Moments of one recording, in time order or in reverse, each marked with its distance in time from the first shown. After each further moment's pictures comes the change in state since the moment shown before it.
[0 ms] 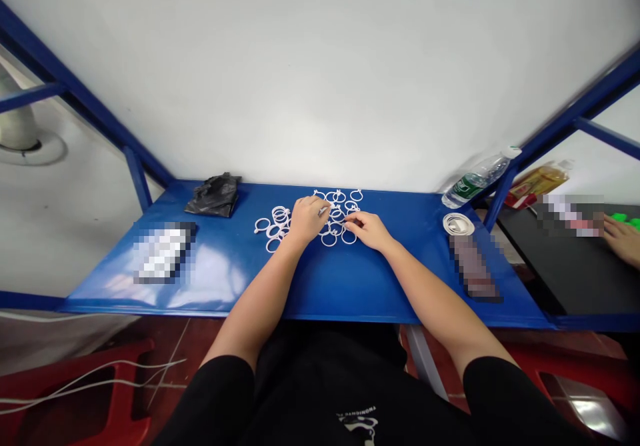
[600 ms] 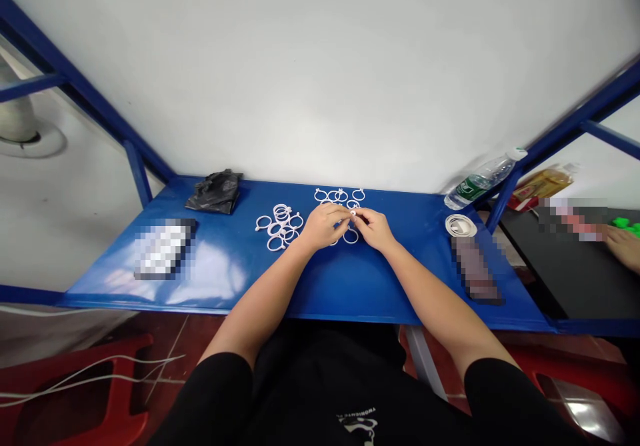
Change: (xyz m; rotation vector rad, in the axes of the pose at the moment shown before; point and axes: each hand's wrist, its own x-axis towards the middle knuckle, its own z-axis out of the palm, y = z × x) left_hand -0.006 0.027 0.007 -0.261 0.000 0.288; right_hand -0.004 -0.009 0.000 0.027 0.164 -0.033
